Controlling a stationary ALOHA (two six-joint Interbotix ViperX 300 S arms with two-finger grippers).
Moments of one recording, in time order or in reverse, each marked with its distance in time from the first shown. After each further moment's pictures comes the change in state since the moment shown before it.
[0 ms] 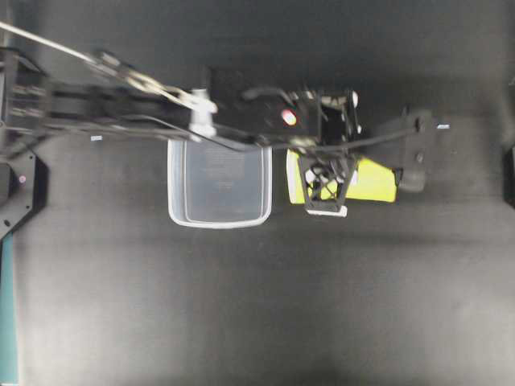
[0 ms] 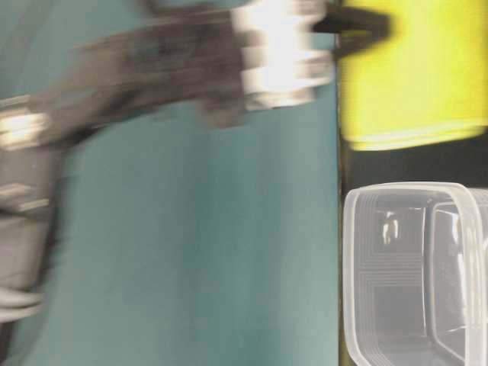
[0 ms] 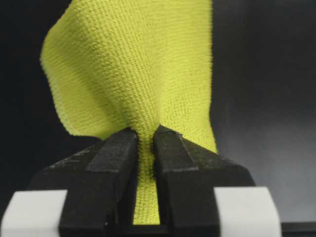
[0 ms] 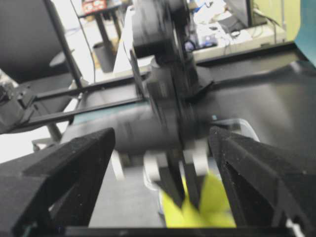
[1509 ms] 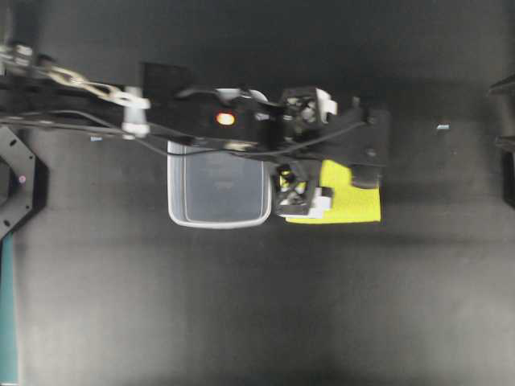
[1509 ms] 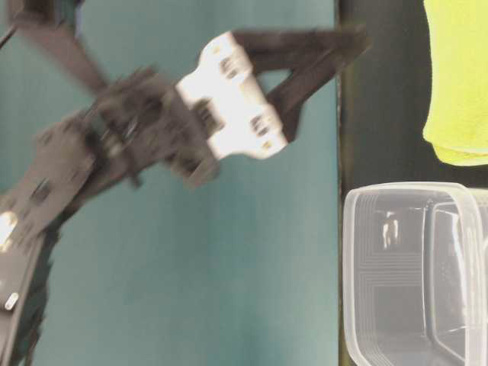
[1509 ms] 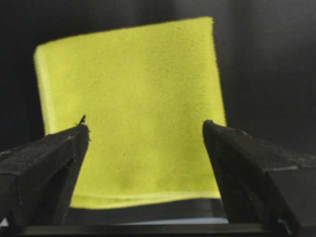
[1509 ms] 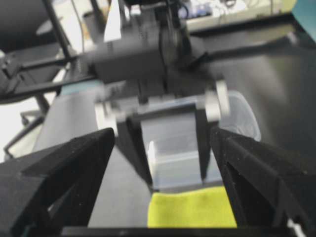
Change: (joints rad) left arm -0.008 -0.071 0.265 0.000 -0.350 -0.032; right arm 0.000 0.046 0.028 0.002 0.000 -0.025
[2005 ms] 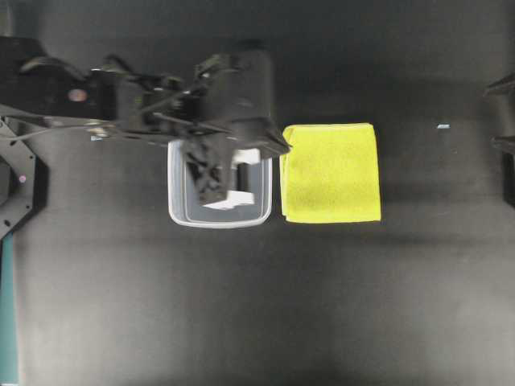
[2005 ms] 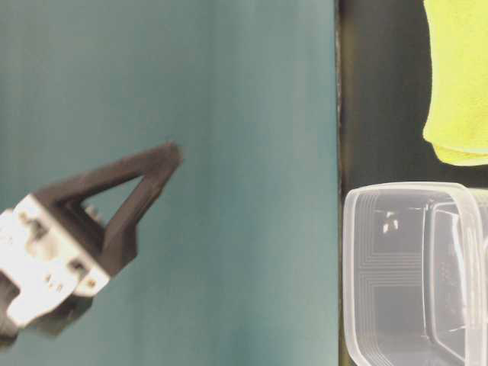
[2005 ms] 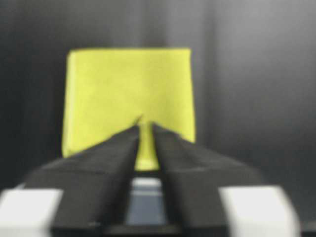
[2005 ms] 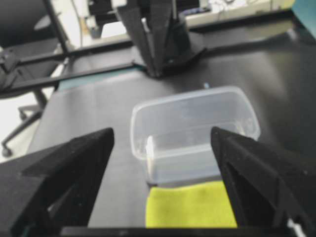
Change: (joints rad) left arm 0.000 -0.417 0.345 -0.002 -0.198 -0.147; right arm 0.002 0.017 0.006 0.000 0.008 -0.002
